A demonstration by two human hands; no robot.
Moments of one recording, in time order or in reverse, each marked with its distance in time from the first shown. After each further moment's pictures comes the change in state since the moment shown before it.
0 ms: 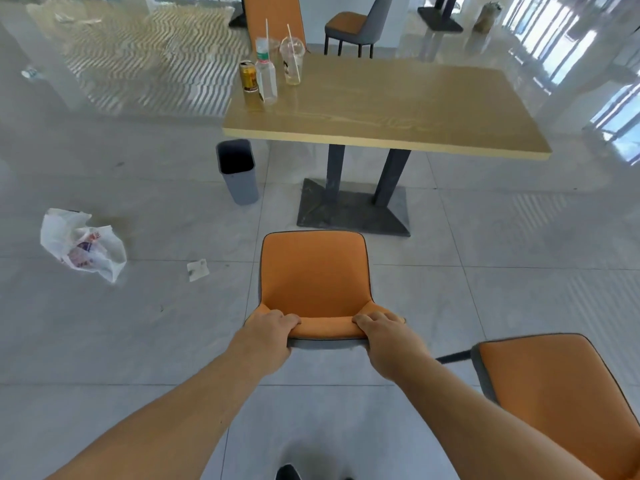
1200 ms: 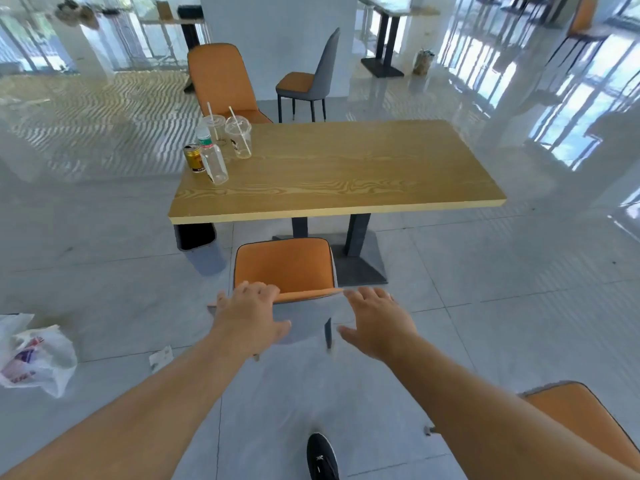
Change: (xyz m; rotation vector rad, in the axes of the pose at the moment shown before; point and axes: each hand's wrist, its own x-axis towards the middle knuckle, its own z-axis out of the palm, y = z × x) left_hand 0.201 0.043 -0.183 0.166 0.120 -0.048; right_hand 0.146 0.059 -0.174 -0.005 0.236 0.097
